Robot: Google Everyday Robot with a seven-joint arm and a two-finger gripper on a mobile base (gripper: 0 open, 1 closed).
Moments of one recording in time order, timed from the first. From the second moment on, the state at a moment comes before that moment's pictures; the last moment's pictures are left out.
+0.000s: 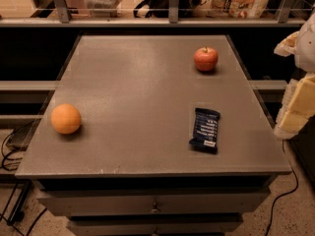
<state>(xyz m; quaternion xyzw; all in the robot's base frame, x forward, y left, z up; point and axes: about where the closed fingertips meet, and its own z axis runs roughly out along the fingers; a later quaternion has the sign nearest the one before) 0.438 -0.217 0.976 -0.60 0.78 -0.03 0.16</state>
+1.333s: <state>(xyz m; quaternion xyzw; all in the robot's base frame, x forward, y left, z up) 0.496 -0.209 0.978 -0.57 0.77 0.00 0.27</state>
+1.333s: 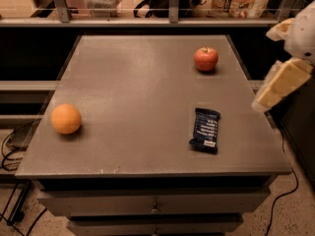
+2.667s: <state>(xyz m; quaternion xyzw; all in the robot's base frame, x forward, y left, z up) 0.626 -0.179 0.962 -0.50 0.78 0.06 0.38</state>
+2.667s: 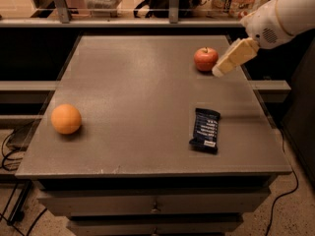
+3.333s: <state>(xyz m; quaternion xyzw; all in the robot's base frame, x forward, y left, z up) 0.708 -0.160 0.917 -0.47 0.78 0.10 0.39</state>
